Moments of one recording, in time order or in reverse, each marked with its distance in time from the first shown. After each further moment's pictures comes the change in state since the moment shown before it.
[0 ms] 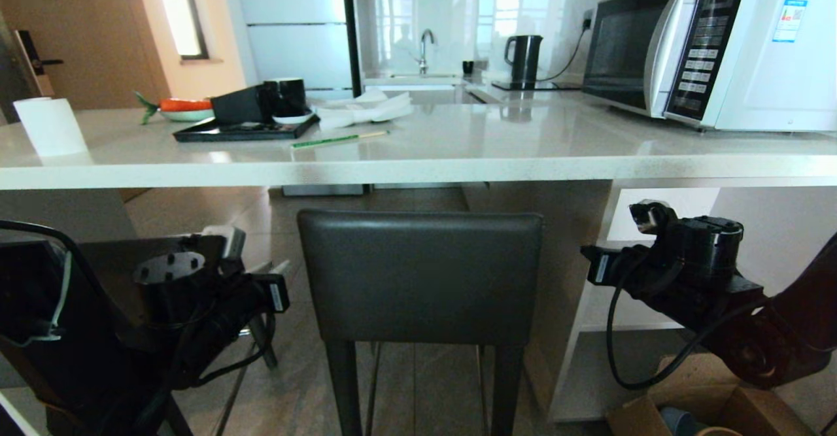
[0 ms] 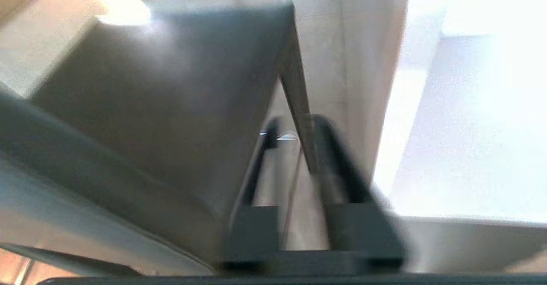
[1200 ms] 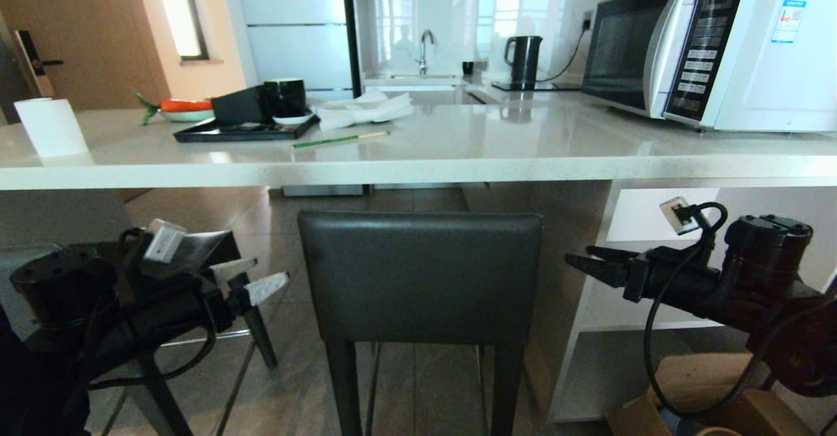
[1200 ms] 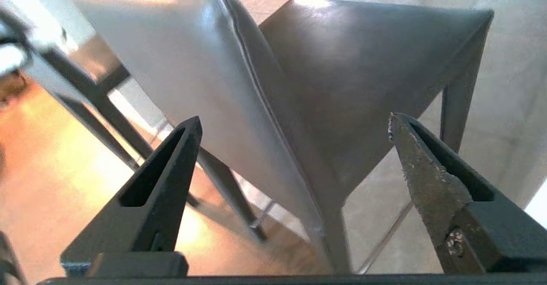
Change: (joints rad) left arm 0.300 -0.097 0.049 -0.025 -0.868 -0.028; right arm -0.143 -0.052 0.080 -0.101 0.710 0.009
